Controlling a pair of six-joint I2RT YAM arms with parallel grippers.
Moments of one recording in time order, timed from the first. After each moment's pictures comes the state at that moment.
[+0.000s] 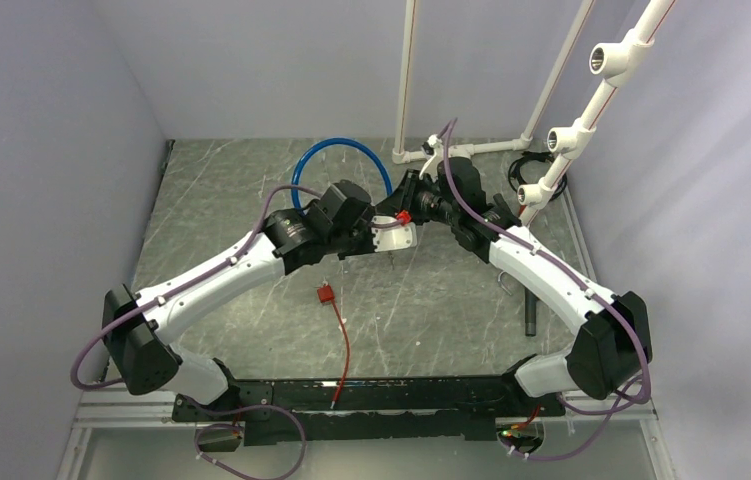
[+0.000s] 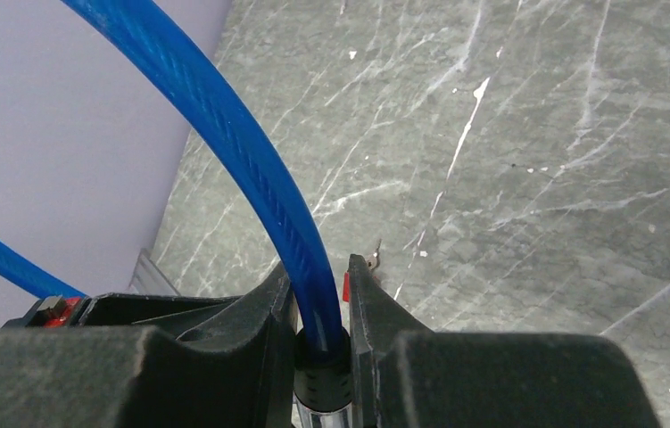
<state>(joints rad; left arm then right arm) -0.89 1.45 1.38 -0.65 -0.04 0.71 0.56 1.38 1.13 -0.14 -0.28 0.64</state>
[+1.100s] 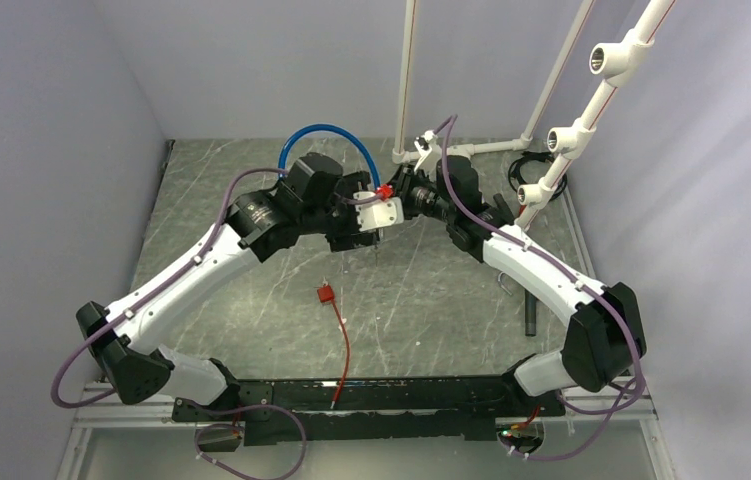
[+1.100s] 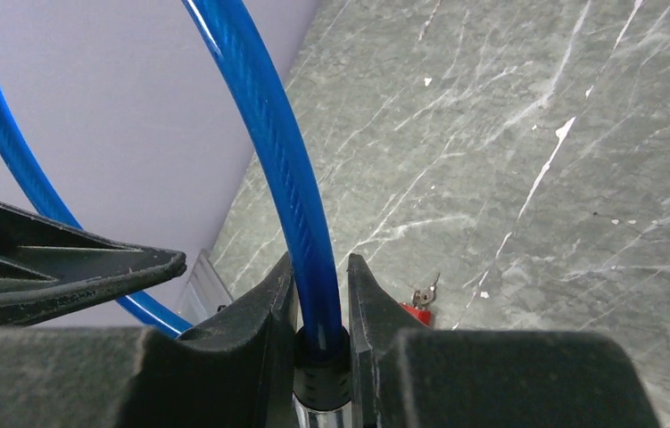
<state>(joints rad) -0.82 1.39 1.52 -0.72 0.08 0.74 0.55 1.42 1.11 0.05 -0.39 0.72</state>
